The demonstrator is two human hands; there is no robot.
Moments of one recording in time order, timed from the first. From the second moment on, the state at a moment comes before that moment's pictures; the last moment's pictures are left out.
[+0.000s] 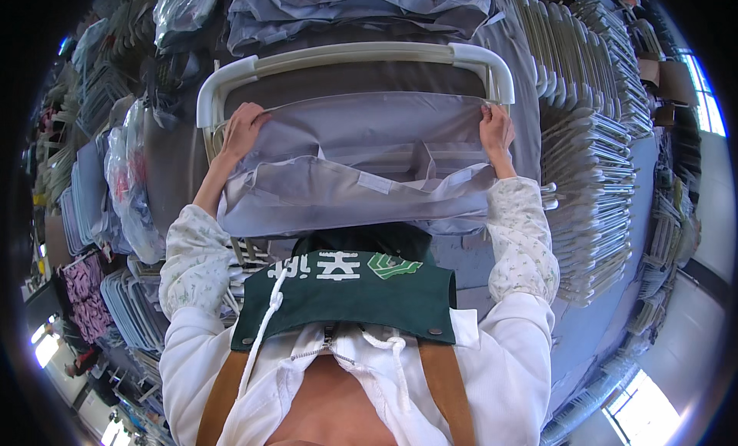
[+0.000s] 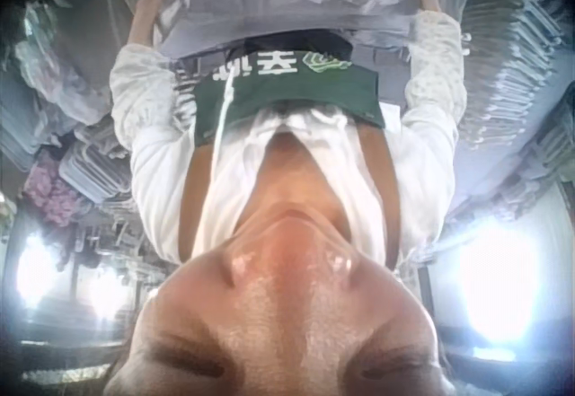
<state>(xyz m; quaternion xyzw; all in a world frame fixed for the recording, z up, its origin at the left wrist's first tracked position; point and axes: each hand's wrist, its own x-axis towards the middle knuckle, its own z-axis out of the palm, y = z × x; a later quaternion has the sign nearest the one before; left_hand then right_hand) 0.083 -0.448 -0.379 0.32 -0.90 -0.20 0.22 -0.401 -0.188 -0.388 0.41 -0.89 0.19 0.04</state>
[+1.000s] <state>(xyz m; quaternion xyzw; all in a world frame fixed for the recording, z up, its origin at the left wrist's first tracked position) 0.017 -0.405 -0.292 0.37 -0.82 -0.39 0.18 -0.396 -0.393 -0.341 0.76 -0.61 0.21 0.11</state>
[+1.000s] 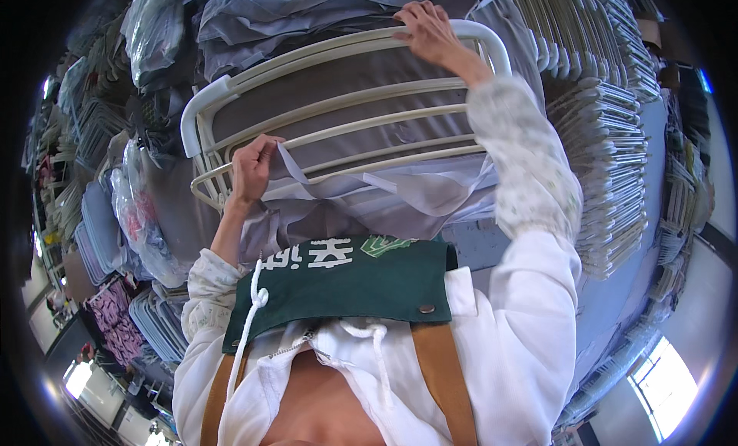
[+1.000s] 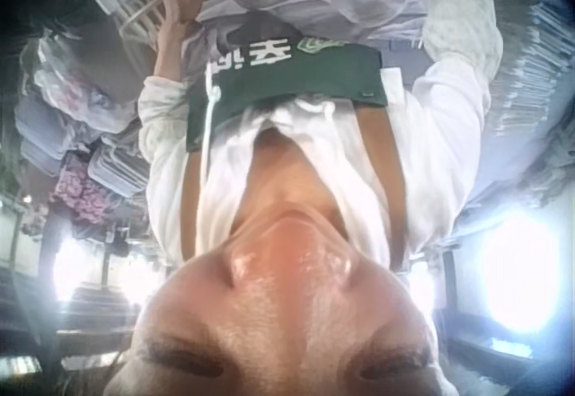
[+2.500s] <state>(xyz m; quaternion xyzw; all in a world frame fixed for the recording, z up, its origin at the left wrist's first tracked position) -0.087 -0.233 -0.394 0.38 -0.07 -0.81 0.44 -0.257 -0.247 -0.355 0.67 -0.59 0.29 -0.34</state>
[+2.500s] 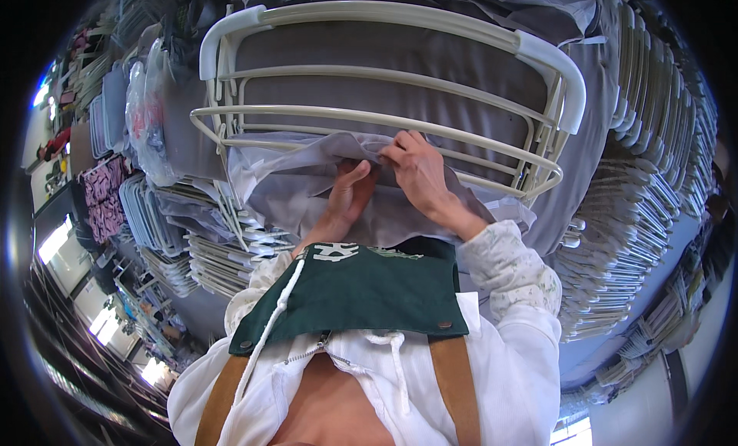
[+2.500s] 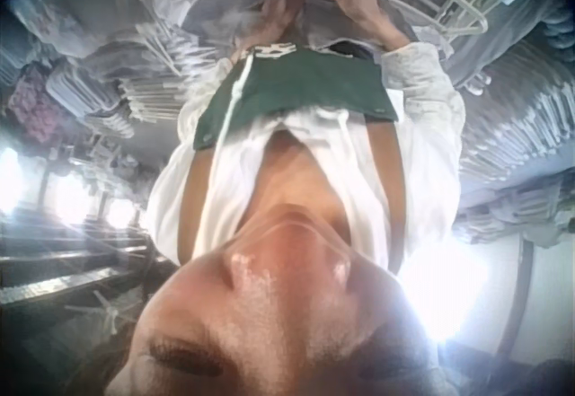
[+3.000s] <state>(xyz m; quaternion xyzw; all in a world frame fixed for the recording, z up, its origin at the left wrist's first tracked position) -0.042 -0.238 -0.359 0.55 -0.22 -0.75 0.28 -0.180 -0.312 -0.348 0.70 -0.38 0.36 -0.48</state>
